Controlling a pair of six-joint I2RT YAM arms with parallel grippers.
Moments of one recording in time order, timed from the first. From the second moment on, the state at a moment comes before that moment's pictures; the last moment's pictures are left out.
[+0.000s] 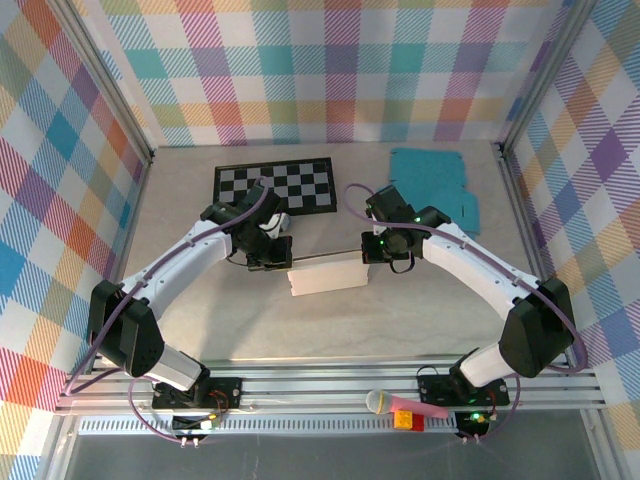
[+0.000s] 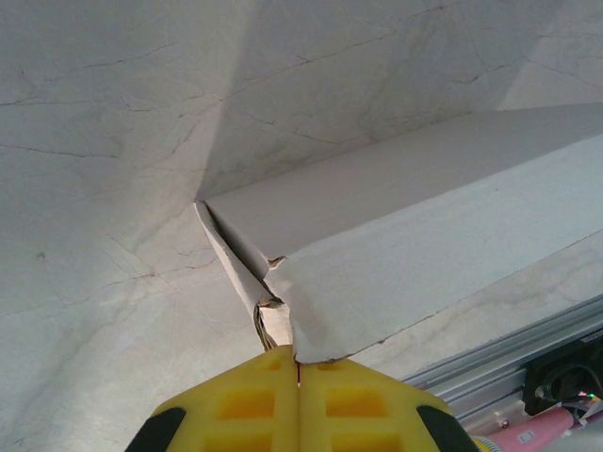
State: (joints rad) left arm -0.52 1.49 1.26 -1.01 0.28 -0.51; right arm 0.62 1.47 1.22 -0.86 -0.05 0.46
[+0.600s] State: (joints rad) left arm -0.49 1.50 1.28 -1.06 0.29 -0.46; right arm 0.62 1.48 1.23 -0.86 -0.06 0.46
